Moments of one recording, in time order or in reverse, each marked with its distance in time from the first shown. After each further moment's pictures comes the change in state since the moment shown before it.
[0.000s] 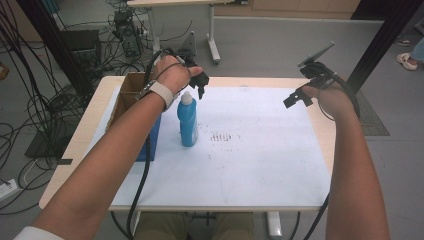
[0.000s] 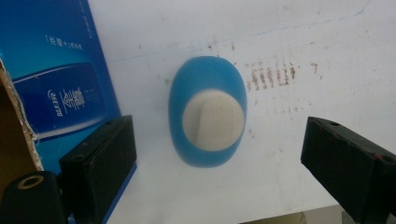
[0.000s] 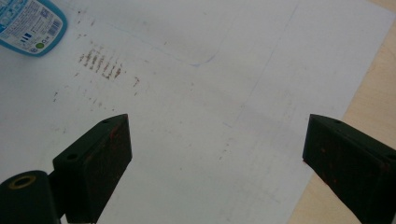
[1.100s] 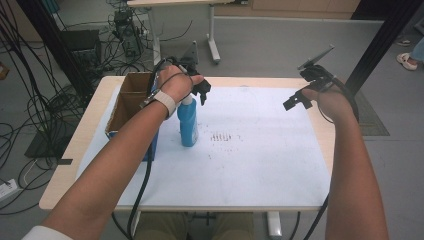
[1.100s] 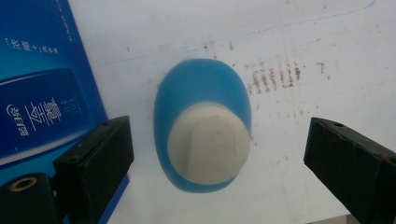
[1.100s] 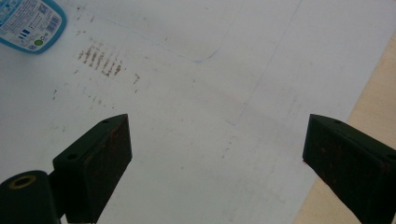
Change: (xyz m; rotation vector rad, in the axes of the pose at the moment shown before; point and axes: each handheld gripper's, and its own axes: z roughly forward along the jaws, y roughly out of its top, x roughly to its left) left arm -0.002 -0.001 0.031 -0.005 -0.003 0.036; right arm -0.003 -0.005 0.007 0.003 0.011 0.007
